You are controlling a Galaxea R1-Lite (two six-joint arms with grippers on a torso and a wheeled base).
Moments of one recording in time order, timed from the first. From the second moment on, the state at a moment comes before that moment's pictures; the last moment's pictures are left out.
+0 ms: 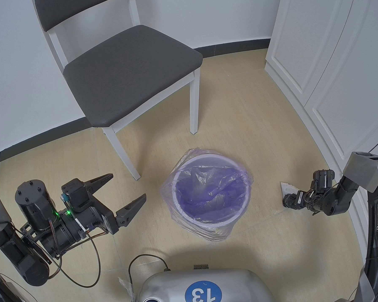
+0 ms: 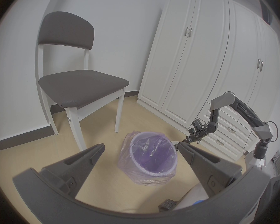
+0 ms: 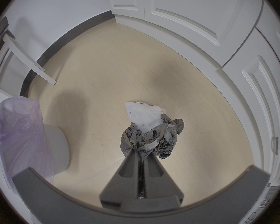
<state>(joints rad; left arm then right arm) -0.38 1.77 -0.16 -1.55 -0.24 0.04 -0.09 2.54 -1.04 -0.83 0.01 0.29</state>
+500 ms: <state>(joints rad) -0.40 1.77 -0.16 -1.55 -0.24 0.04 -0.09 2.56 -0.97 -0.99 0.07 0.28</state>
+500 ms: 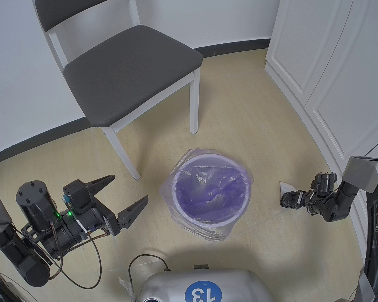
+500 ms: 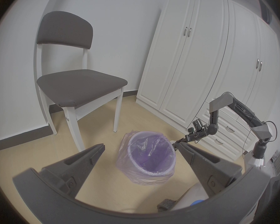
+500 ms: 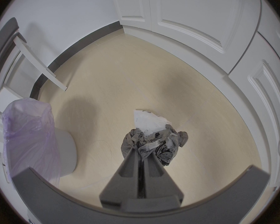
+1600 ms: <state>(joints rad) -0.42 1.75 -0.14 -1.55 -0.24 0.07 -0.05 2.24 -0.79 -1.20 0.07 0.25</state>
